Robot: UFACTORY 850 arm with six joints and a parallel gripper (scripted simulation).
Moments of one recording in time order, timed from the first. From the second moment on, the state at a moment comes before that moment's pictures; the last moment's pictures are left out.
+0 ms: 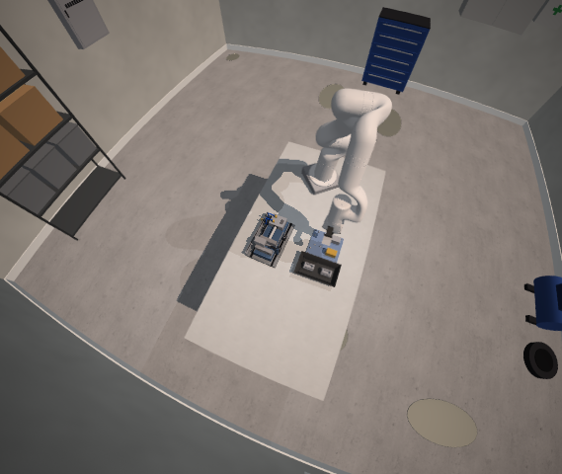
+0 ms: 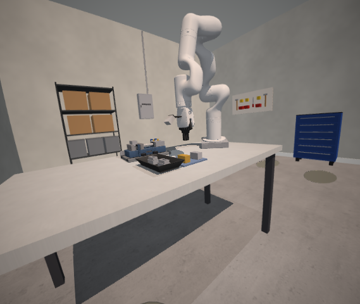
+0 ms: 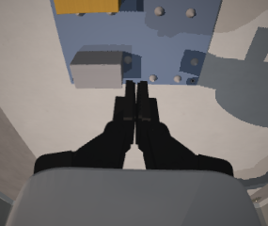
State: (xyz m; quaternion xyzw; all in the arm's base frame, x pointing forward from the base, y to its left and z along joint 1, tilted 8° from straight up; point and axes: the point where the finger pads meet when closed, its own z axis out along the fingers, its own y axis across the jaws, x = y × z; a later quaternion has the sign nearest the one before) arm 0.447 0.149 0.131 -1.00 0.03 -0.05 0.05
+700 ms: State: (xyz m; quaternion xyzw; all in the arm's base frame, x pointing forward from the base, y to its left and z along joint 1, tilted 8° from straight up) arm 0.447 0.148 0.135 -1.00 0.03 -0.05 0.05
